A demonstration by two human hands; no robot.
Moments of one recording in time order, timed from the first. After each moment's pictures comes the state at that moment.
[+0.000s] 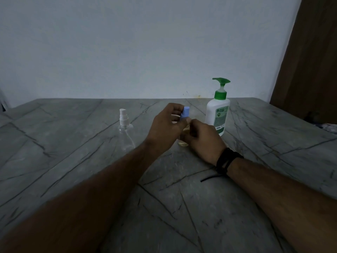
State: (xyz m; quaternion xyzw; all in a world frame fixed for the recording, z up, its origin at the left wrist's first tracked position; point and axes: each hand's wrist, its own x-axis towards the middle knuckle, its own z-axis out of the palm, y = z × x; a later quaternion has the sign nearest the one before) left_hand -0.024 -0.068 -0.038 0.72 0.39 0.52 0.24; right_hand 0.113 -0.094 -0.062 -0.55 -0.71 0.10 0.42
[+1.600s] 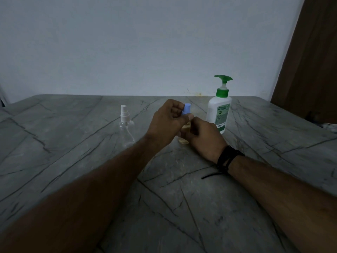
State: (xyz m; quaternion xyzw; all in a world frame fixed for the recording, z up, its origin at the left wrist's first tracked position) left_hand -0.024 -0.065 -0.034 0.71 0.39 0.52 0.27; right_hand 0.114 -0.090 -0.065 -0.56 -0.71 0.10 0.41
